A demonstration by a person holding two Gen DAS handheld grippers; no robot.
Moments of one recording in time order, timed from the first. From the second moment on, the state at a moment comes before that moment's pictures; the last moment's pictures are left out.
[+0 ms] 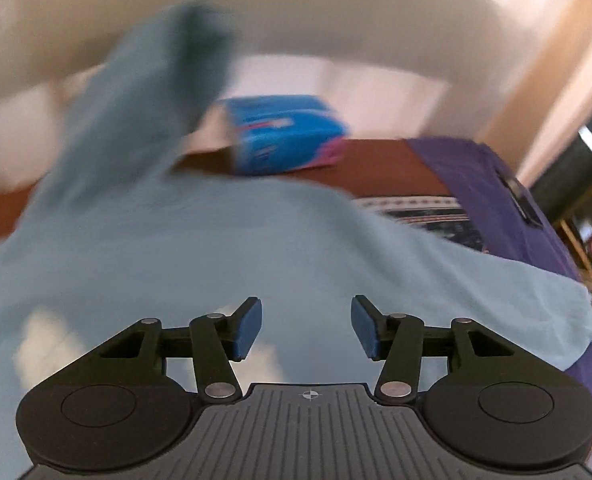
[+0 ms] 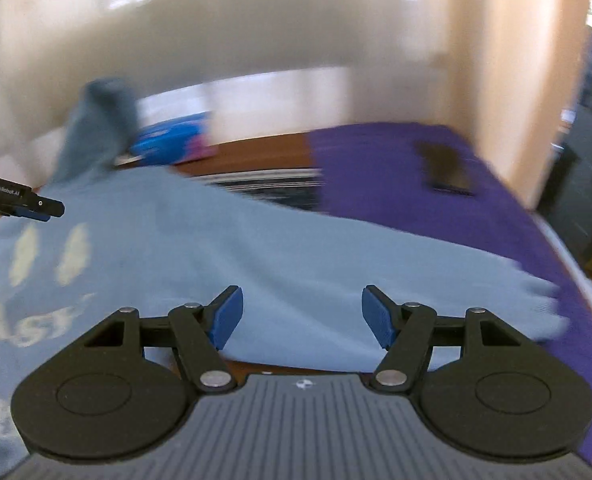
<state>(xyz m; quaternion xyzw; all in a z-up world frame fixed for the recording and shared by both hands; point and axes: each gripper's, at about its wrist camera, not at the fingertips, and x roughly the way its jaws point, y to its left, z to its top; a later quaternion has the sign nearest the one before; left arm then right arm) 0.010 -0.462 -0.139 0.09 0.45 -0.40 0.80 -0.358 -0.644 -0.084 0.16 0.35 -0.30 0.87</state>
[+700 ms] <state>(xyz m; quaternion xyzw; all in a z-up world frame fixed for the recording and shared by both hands) 0.027 -0.608 -0.206 0.26 0.43 -0.41 0.76 -0.454 -0.798 -0.166 0.28 0.33 -0.46 0.77</state>
